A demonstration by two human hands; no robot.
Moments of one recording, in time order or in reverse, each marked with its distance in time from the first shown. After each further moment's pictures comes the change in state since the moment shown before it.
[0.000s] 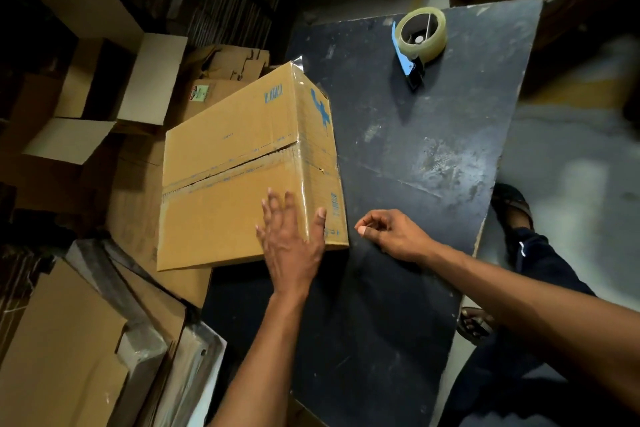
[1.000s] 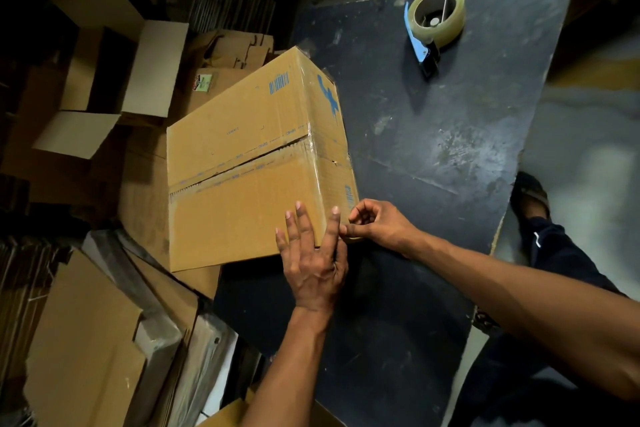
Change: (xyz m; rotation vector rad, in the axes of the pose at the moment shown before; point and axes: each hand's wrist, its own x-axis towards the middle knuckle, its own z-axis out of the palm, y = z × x) left_hand -0.028 -0.019 0.035 0.328 0.173 0.363; right_hand 0.037 -0.003 0.031 0.463 -0.051 0.040
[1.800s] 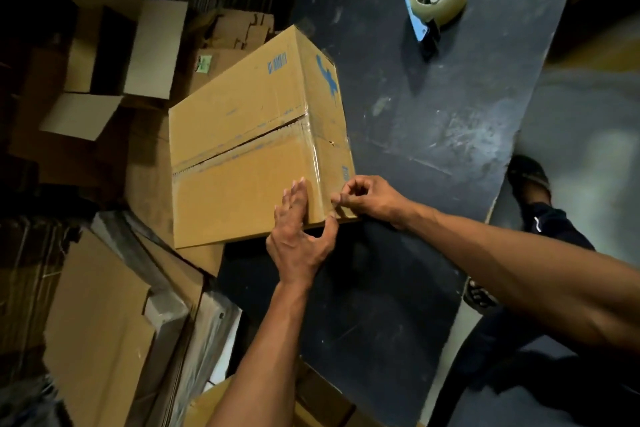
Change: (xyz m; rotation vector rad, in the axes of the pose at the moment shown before) left_hand 0.014 -0.003 -0.034 -0.334 -0.032 -0.259; right_hand 0.003 -0.017 -0.001 -0.058 -0.088 -0.017
